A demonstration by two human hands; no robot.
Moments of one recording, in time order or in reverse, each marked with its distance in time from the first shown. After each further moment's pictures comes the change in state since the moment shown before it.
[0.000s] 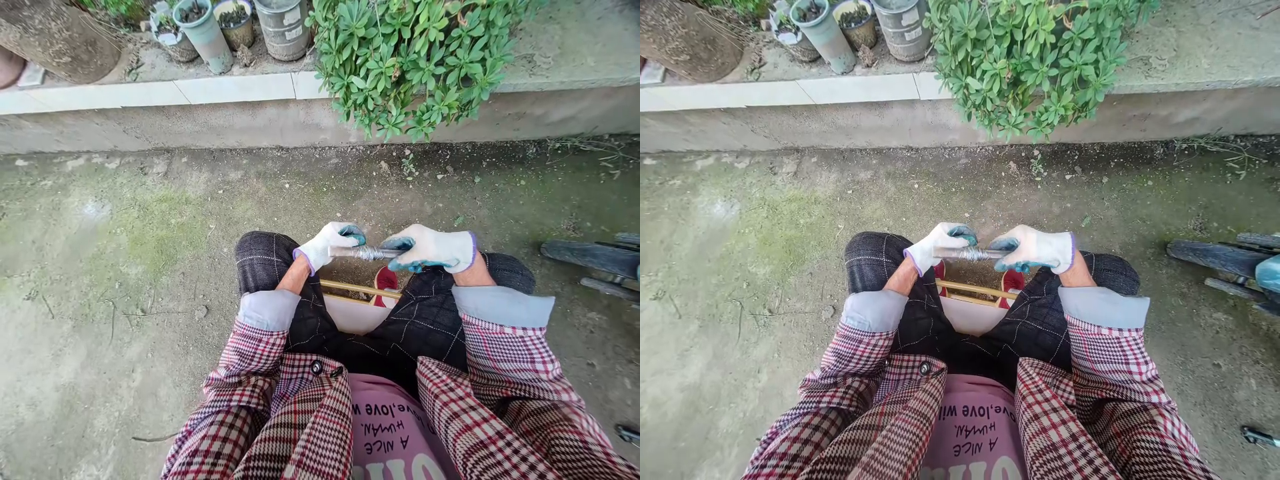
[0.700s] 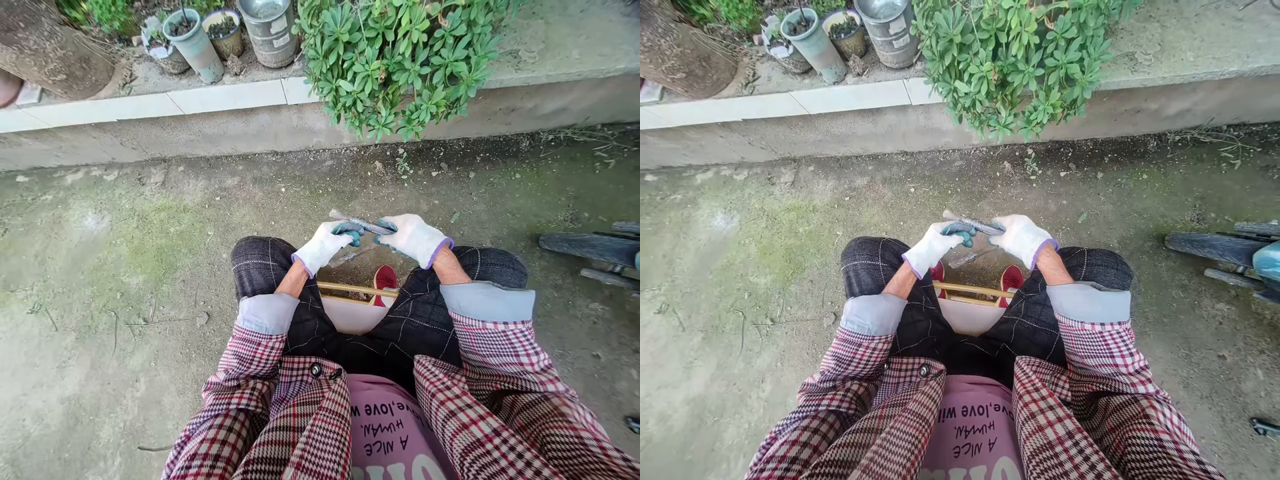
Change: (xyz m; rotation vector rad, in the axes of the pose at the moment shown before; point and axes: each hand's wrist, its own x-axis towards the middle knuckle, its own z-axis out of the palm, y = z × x) left_hand -0.005 0.013 0.010 -0.064 0.099 0.022; right_hand 0.028 0.000 0.010 -0.543 0.475 0.124
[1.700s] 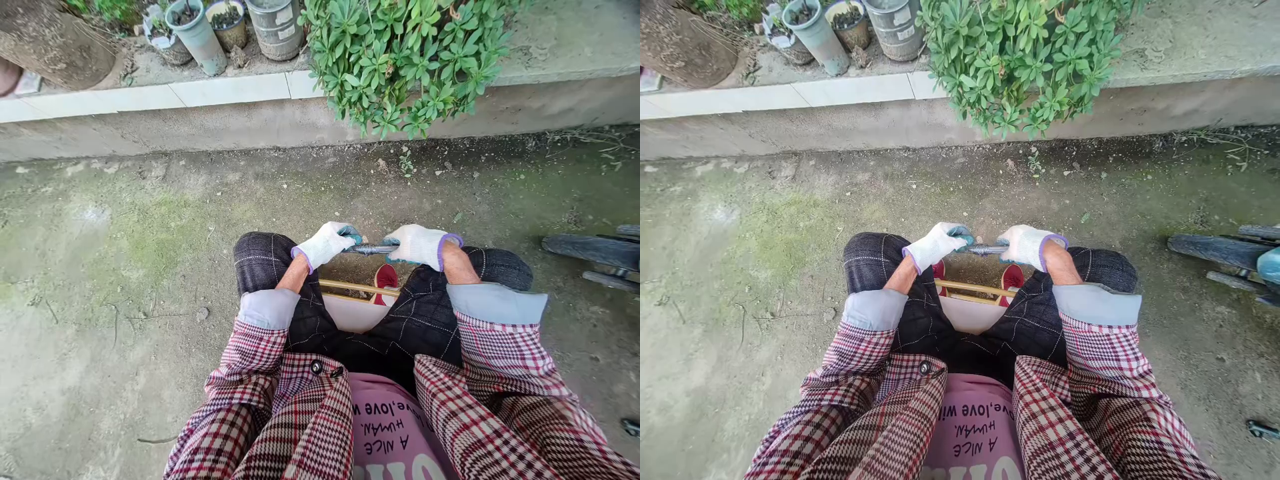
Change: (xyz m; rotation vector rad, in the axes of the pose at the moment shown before) left_hand 0.009 -0.023 -0.009 0.259 -0.078 -0.036; right_hand 0.001 0.009 0.003 -0.246 -0.320 -0.057
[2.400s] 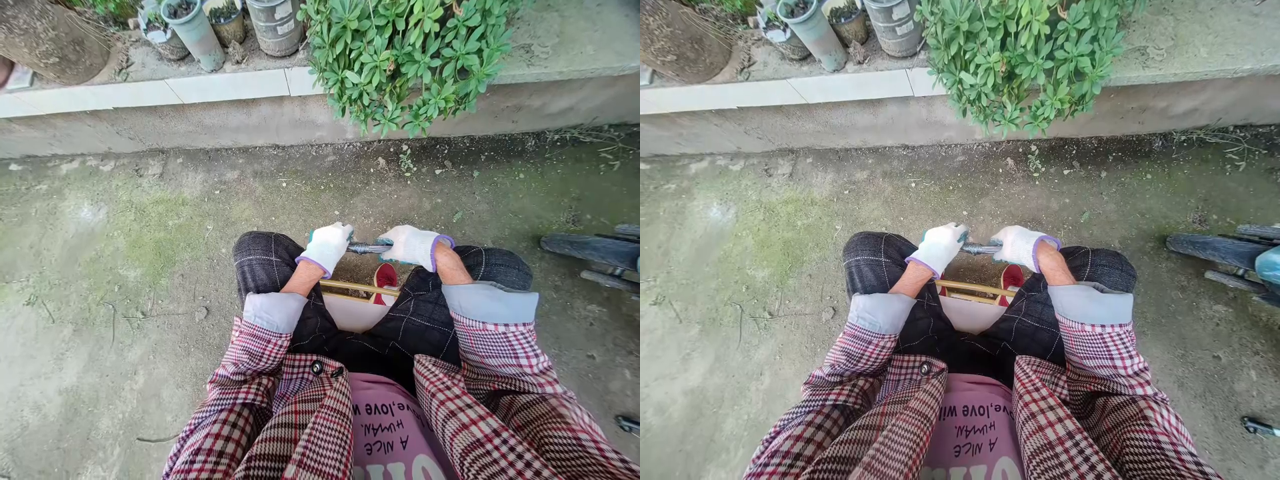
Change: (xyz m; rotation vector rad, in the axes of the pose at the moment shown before) left_hand -0.009 0.037 0.008 1.026 -0.028 -0.171; right_hand 0.006 -0.014 0.001 -0.039 -0.026 -0.020
